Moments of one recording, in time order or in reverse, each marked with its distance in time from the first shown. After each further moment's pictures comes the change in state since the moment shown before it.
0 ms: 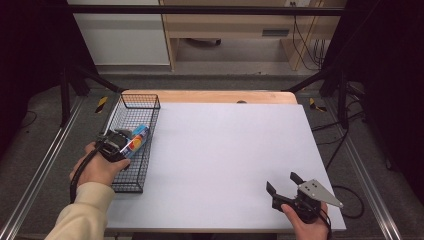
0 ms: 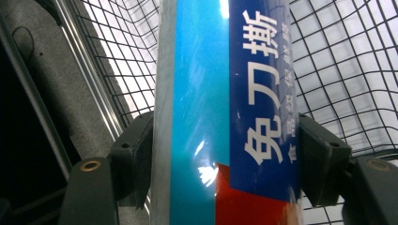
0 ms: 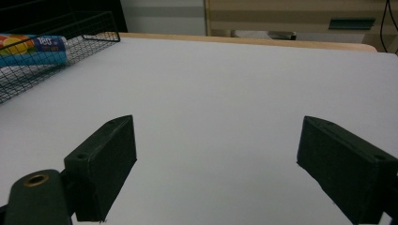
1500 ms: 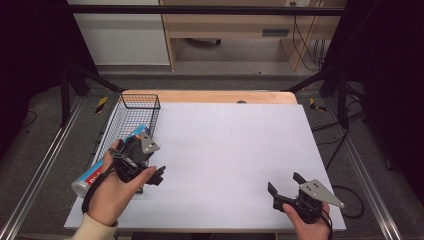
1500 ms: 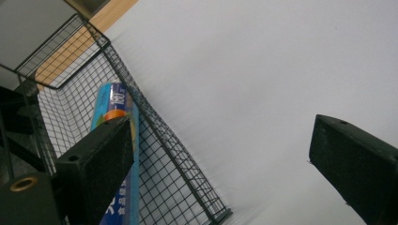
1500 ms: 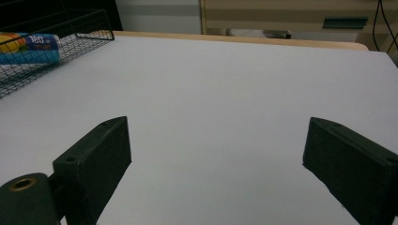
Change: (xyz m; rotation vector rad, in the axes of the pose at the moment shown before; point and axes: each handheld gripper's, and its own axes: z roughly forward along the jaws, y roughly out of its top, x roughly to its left) left arm -0.085 -0.026 -0.106 -0.575 -0.108 0.189; right arm -0.003 0.000 -0.001 0.006 -0.018 -0.001
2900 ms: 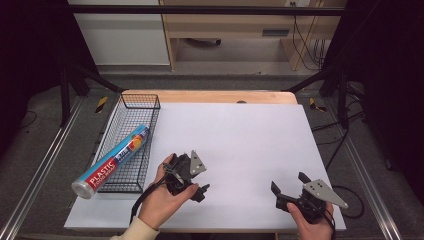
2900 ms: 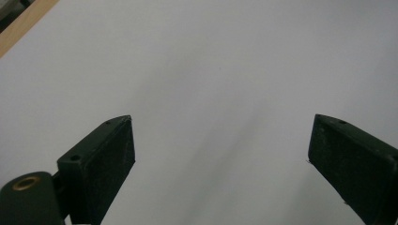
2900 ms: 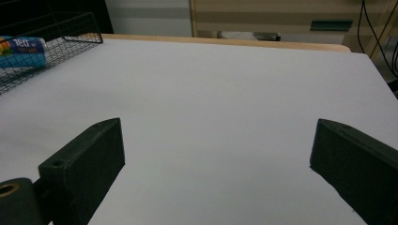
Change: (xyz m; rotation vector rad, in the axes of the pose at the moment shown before) left arm -0.087 0.019 0.076 -0.146 -0.249 0.142; right arm -0.007 0.000 -0.003 -0.010 -0.035 0.003
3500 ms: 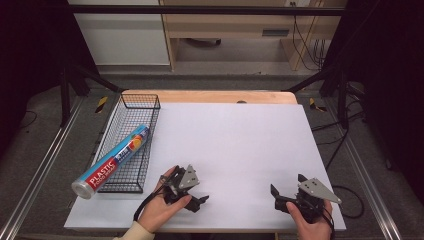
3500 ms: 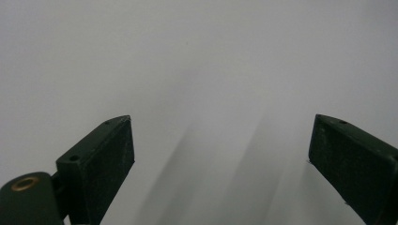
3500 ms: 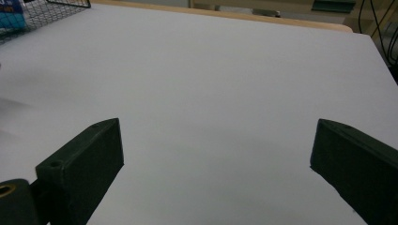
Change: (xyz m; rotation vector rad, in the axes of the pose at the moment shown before) left arm 0.002 -0.065 0.044 -0.156 -0.124 0.044; right arm -0.002 -0.005 0.007 0.099 -0.022 -0.059
